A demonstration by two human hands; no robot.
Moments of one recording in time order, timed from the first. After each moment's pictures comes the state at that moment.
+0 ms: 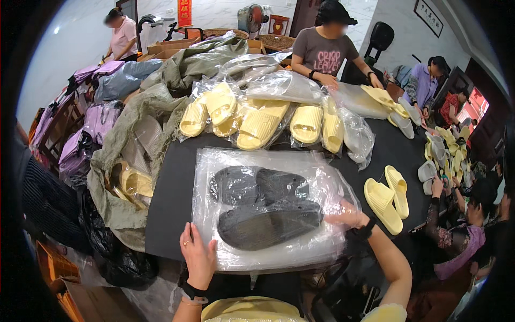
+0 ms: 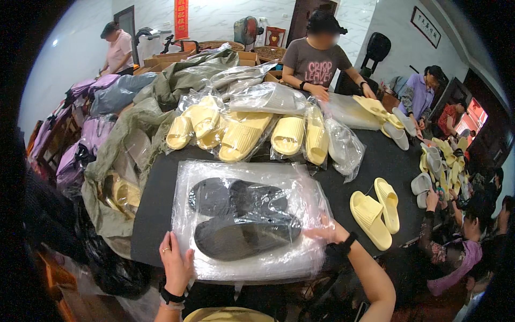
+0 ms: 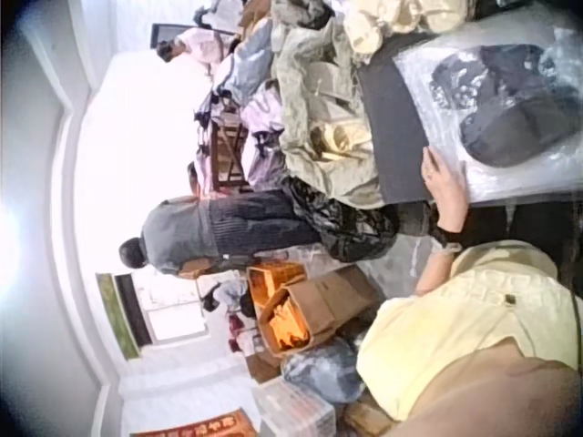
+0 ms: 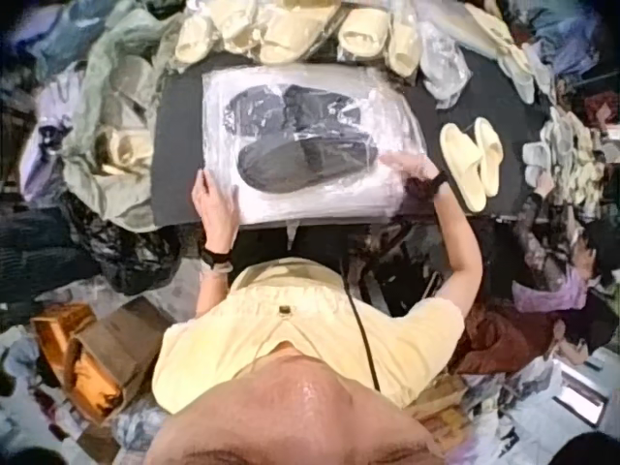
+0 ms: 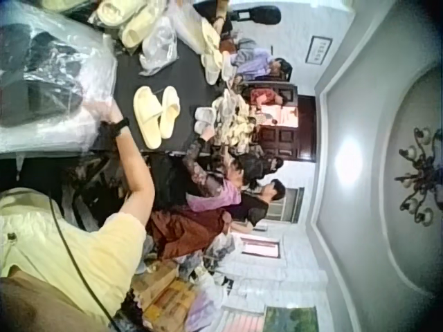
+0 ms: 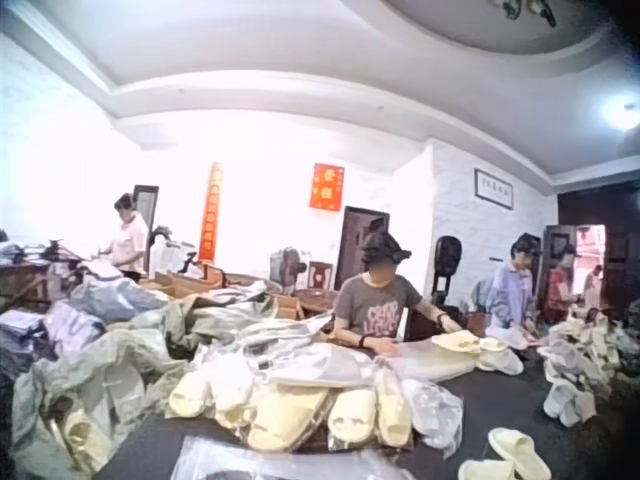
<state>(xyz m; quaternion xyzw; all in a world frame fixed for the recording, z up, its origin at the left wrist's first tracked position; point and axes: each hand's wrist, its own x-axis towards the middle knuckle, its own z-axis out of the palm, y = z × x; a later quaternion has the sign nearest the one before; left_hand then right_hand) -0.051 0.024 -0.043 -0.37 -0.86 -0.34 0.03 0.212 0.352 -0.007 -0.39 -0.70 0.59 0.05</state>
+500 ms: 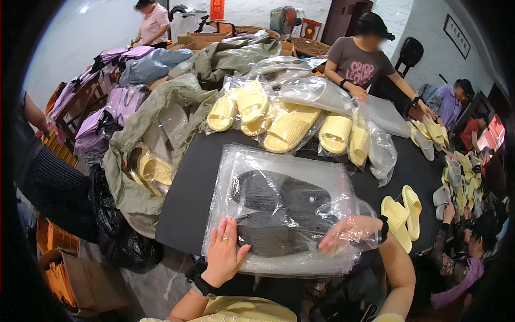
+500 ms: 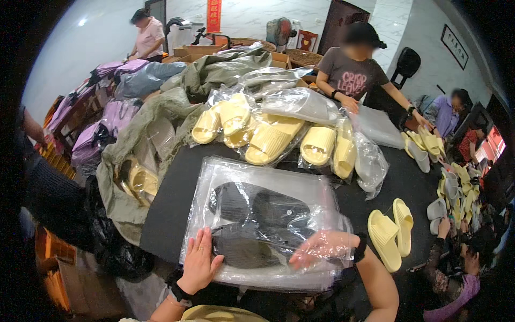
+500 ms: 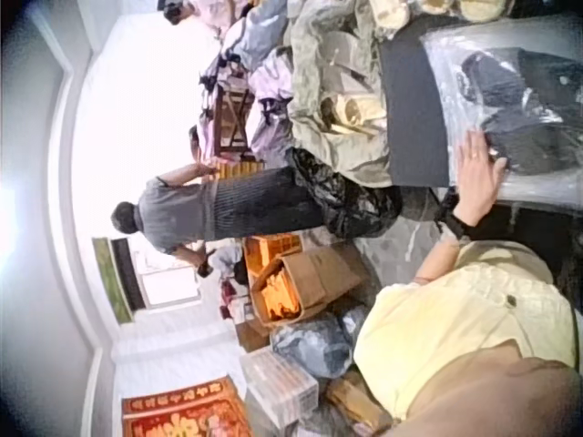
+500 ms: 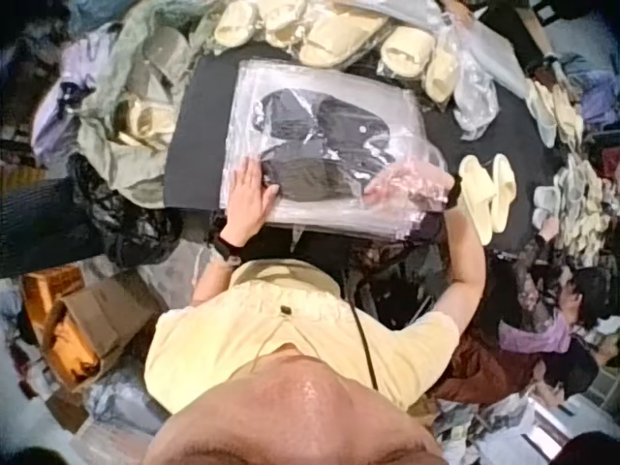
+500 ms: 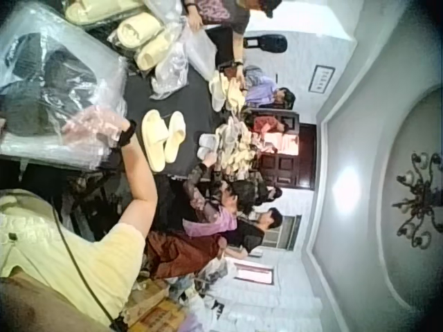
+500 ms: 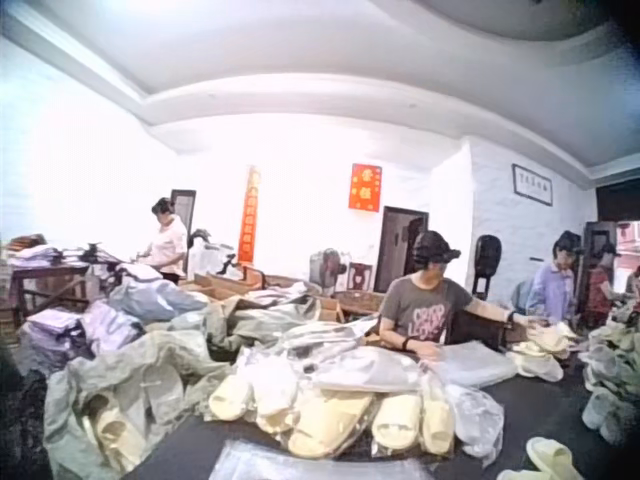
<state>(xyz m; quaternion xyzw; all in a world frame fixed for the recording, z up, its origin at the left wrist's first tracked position) -0.044 0.035 -0.034 -0.47 -0.84 -0.26 -0.03 0.139 0.328 0.073 -0.06 -0.72 0.63 -0.30</state>
